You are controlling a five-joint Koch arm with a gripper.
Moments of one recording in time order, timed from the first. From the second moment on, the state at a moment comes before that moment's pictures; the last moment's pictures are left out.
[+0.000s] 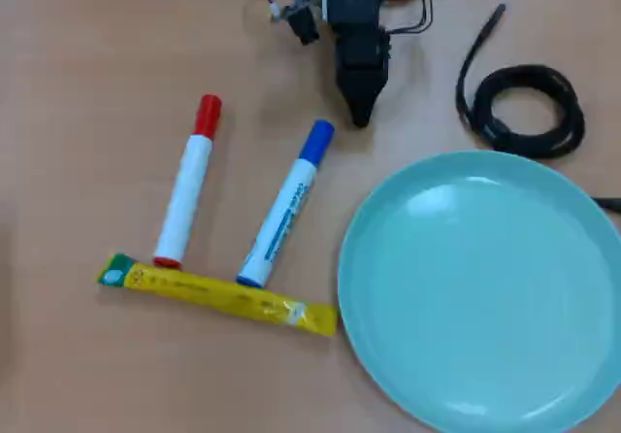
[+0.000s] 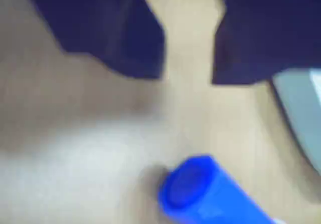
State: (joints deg) arm 90.5 130.3 176.6 5.4 5.4
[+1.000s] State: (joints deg) arm 90.7 130.3 176.6 5.4 5.5
